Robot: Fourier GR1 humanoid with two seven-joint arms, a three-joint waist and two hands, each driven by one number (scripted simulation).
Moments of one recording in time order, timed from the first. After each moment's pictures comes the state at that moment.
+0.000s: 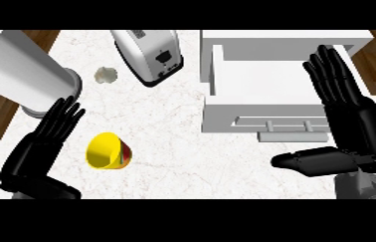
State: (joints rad) left arm 0.04 0.23 0.18 -1.55 0.34 -0.51 -0.13; right arm -0.17 -0.15 -0.05 -1.91 -0.07 0.15 0.08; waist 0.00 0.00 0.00
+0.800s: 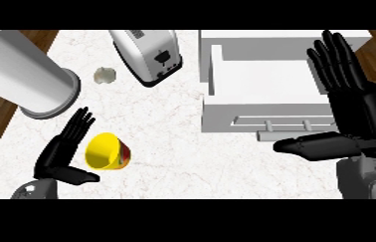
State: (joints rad) left arm -0.18 0.28 0.21 -0.81 0.02 -0.49 -0.61; right arm -0.25 -0.16 -0.09 -1.87 -0.08 0.15 0.10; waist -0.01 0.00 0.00
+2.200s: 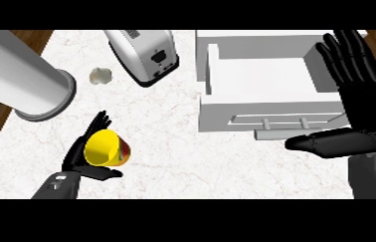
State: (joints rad) left arm -0.43 0.25 0.19 -0.24 -0.13 -0.33 -0.97; right arm -0.29 -0.20 -0.13 -1.87 -0.13 0.19 0.14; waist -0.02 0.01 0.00
